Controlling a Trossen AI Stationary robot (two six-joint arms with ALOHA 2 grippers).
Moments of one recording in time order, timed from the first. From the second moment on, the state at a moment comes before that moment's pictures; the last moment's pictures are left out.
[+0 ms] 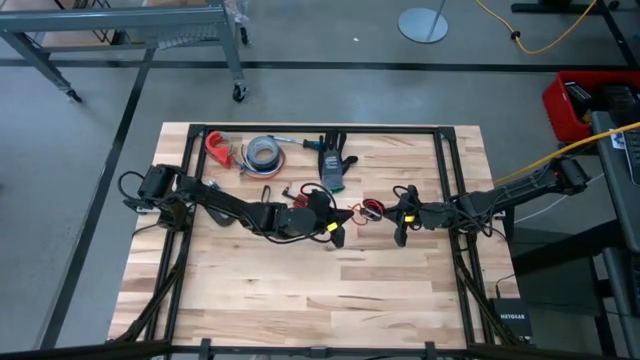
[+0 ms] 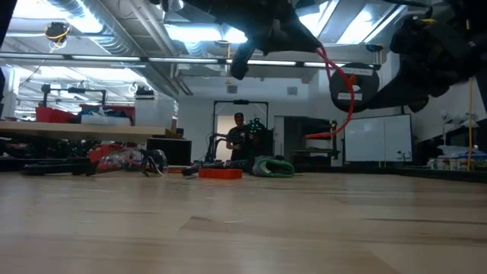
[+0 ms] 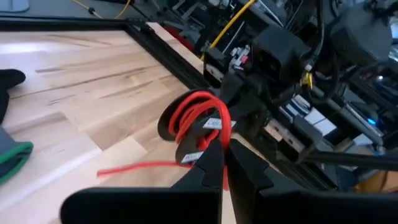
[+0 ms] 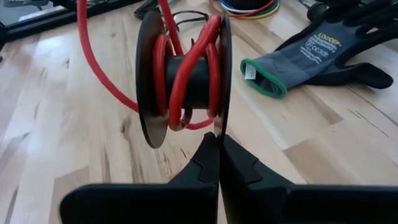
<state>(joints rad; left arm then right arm) -0.20 1.82 1.19 0.36 -0.55 -0.72 0.28 0.81 0.30 -0.03 0.46 0.47</state>
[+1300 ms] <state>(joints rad) -0.22 1.99 1.39 0.28 -0.47 -0.71 0.24 1.16 0.40 0.36 0.60 0.52</state>
